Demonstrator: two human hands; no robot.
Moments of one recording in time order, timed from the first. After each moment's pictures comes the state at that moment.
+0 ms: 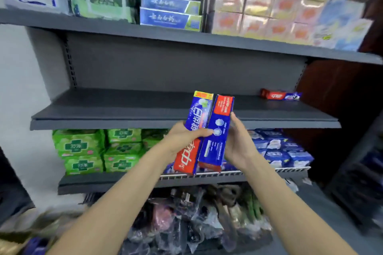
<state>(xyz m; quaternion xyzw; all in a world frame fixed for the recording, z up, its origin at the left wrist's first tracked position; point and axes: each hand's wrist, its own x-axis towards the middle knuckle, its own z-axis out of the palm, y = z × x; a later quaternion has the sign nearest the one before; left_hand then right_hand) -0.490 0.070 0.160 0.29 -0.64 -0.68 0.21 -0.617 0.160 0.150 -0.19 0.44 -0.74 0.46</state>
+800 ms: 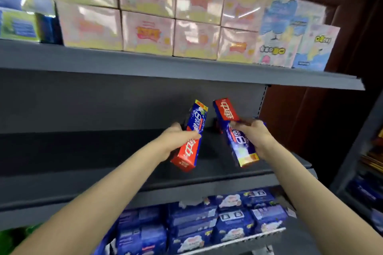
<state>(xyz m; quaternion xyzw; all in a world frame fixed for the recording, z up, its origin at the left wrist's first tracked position) -0.872 0.006 0.190 0.31 -0.73 -0.59 0.17 -1.044 0.143 0.195 -0.28 0.69 -0.63 0.21</state>
